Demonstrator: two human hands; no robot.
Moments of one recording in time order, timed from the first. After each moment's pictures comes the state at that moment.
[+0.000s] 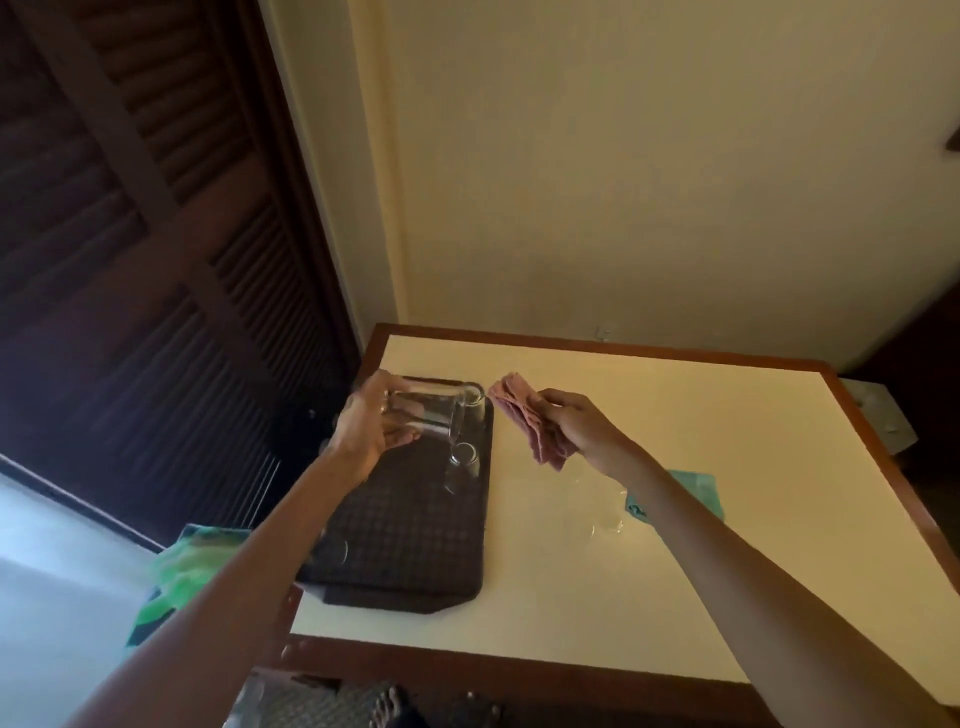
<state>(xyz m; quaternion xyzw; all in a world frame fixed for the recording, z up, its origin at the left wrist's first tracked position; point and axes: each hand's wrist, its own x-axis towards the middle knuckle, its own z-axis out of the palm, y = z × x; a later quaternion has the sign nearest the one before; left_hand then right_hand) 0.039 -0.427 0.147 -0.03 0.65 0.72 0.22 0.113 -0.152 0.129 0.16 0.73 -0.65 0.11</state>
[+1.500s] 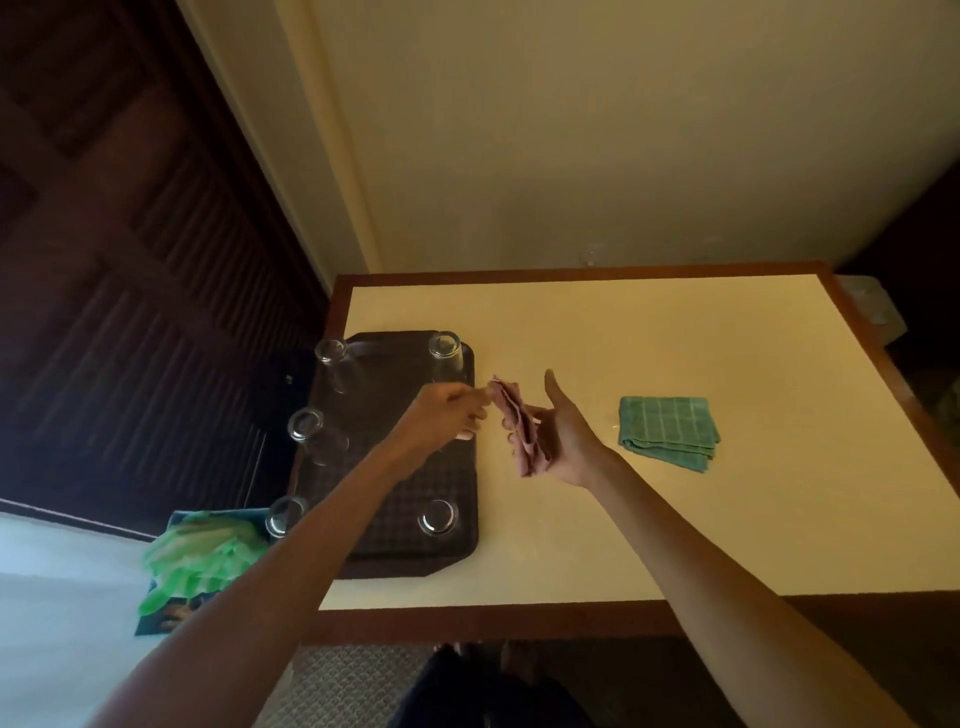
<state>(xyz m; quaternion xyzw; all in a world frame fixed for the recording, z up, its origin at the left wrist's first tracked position) 0.053 -0.336 0.092 0.09 0.77 0.52 0.36 0.140 -0.162 0.045 0.32 0.36 -0.86 0.16</state>
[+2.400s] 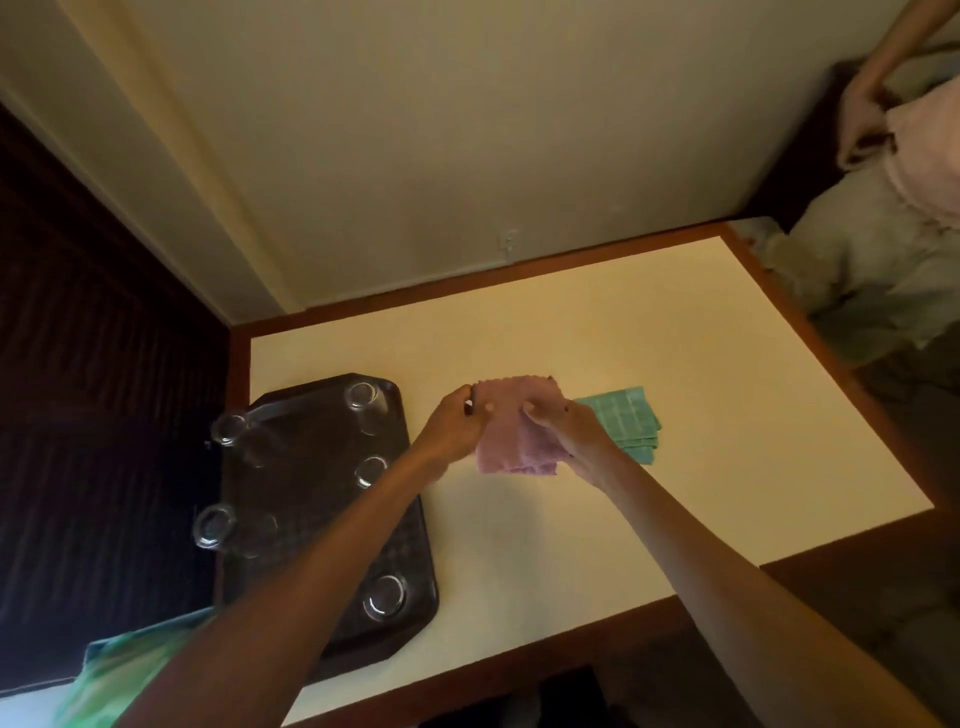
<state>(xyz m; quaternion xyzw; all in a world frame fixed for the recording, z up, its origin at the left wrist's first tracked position) 0.030 -0.204 0.043 0.18 0.79 0.44 0.39 0.153 -0.063 0.028 0.42 0.51 -0.75 -0.05</state>
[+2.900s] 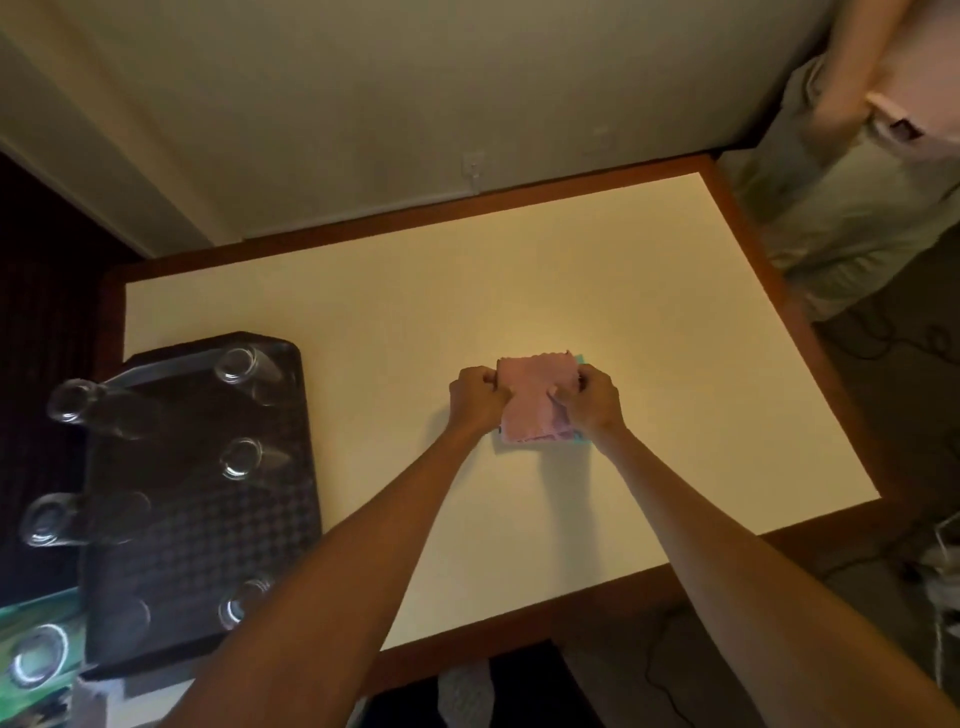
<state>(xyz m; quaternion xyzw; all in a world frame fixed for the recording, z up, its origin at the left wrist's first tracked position) 0.100 -0.048 -0.054 0.11 0.85 0.38 0.35 0.212 0.081 -0.057 0.49 0.74 -0.45 0.00</state>
